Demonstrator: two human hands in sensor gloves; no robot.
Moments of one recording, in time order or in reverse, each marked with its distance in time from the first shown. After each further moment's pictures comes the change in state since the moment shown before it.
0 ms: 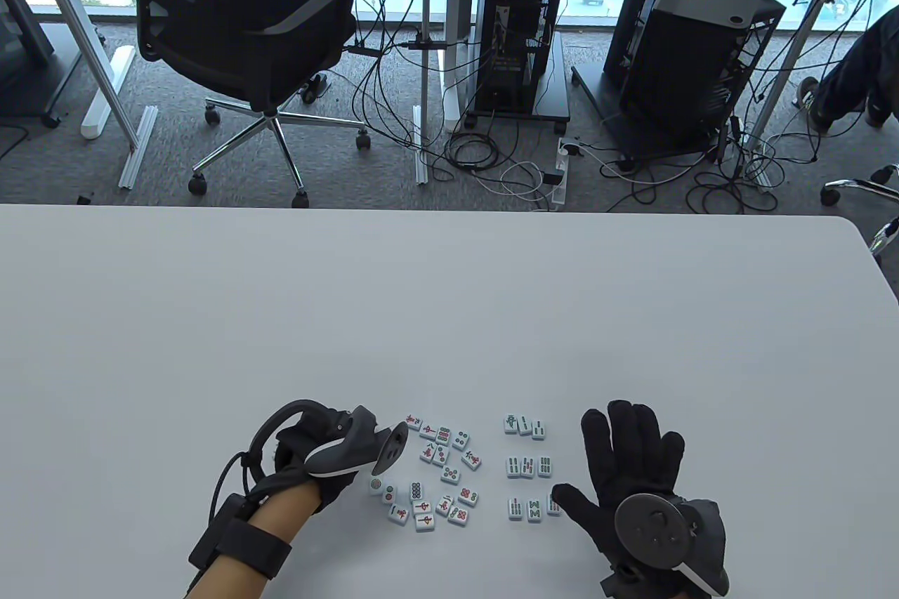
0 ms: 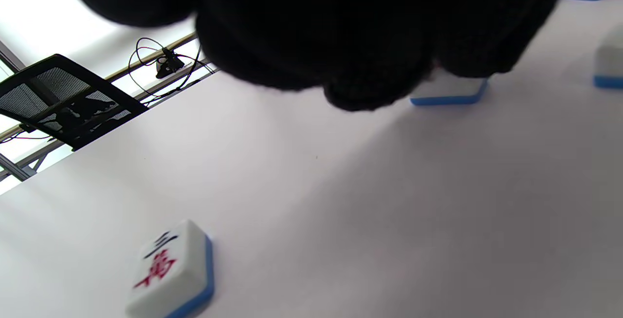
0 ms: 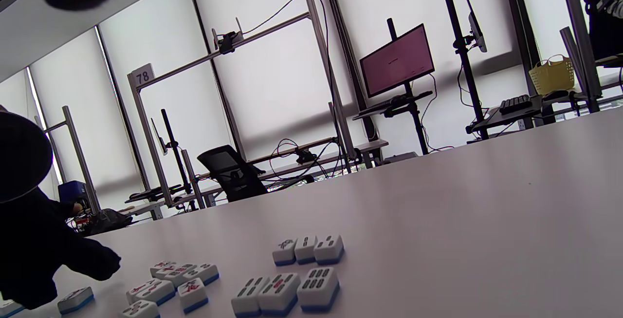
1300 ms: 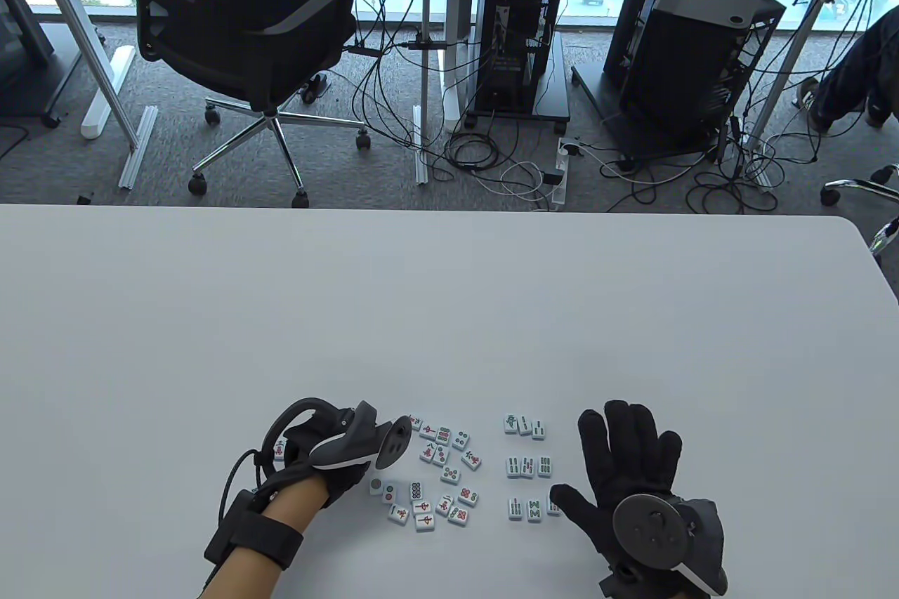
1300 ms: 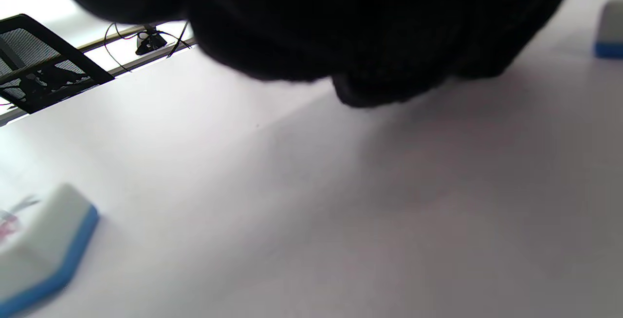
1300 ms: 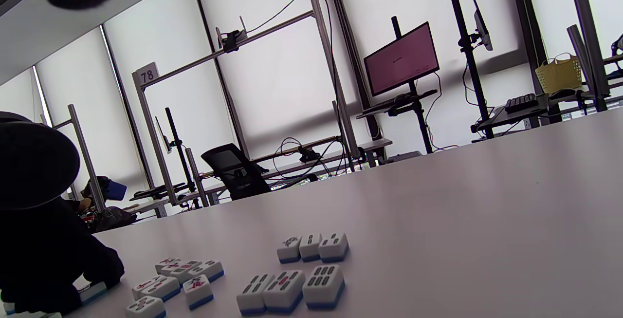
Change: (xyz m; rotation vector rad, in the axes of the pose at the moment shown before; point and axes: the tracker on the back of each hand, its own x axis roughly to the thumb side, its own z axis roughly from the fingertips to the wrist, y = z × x) left_hand 0.000 -0.012 -0.011 -0.016 -0.025 0.126; right_hand 0.002 0.001 0.000 0.006 -0.013 0.002
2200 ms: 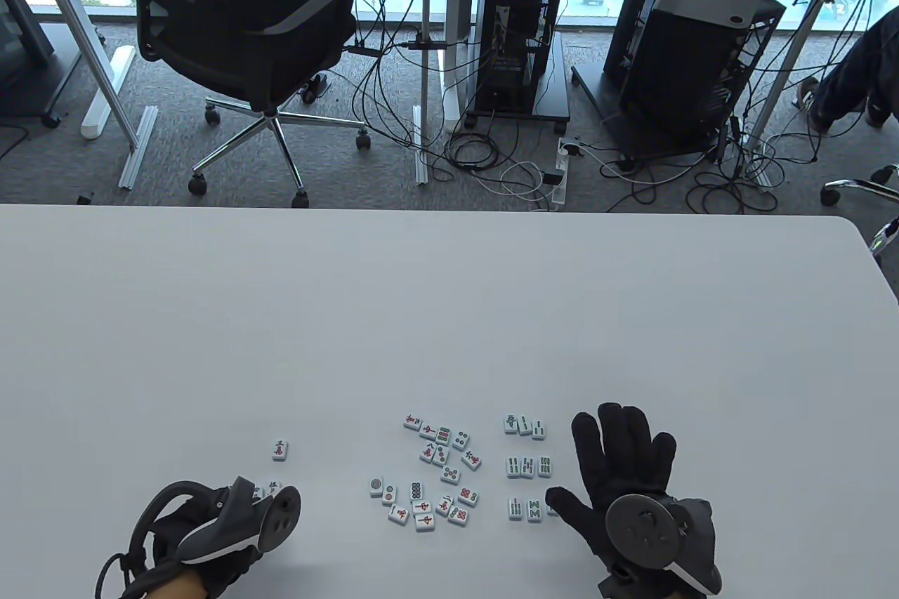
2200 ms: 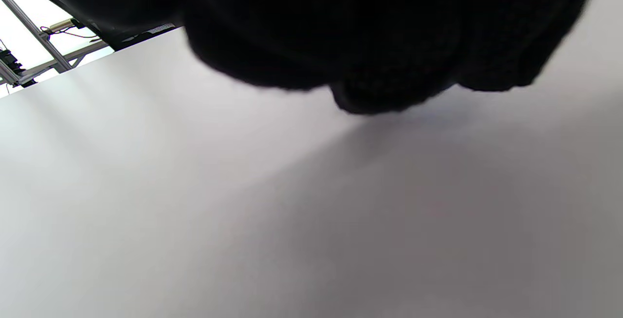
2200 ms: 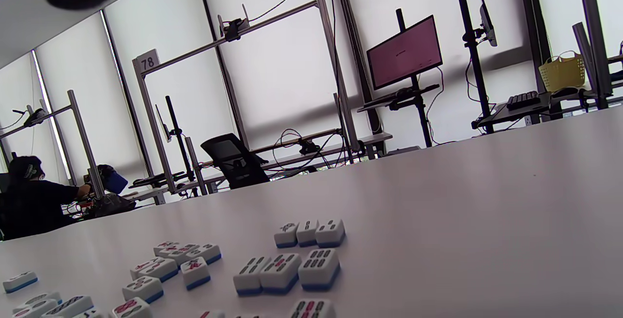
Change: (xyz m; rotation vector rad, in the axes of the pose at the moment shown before) left_hand -0.059 -0.046 0.134 -0.125 0.105 0.064; right_hand 0.003 0.005 -0.001 0.028 -0.004 0.026
